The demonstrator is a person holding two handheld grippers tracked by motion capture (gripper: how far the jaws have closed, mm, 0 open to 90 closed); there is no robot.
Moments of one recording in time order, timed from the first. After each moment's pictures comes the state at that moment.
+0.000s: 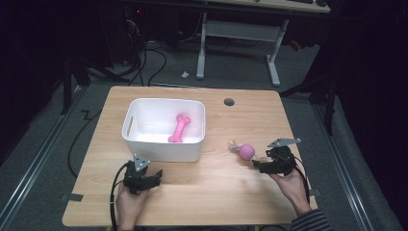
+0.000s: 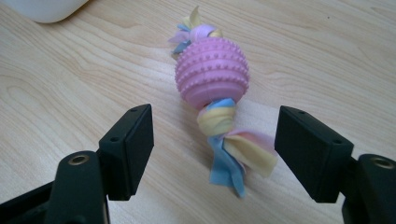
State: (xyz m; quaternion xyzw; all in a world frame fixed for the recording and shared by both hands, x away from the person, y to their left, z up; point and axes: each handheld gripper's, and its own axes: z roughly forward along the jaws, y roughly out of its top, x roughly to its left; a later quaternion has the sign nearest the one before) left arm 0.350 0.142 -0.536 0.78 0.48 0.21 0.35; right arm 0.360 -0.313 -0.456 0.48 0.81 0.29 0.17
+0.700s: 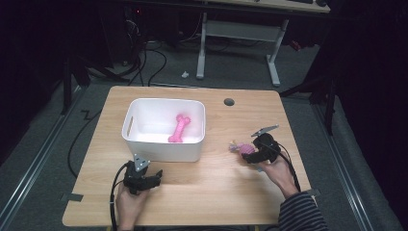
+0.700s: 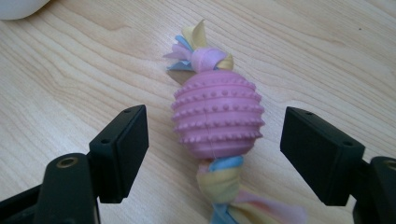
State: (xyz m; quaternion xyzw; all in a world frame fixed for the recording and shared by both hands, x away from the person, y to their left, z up) left arm 0.350 0.142 -0.536 0.78 0.48 0.20 0.35; right arm 0.408 -0.280 -0.463 0.47 0.84 0.22 0.14
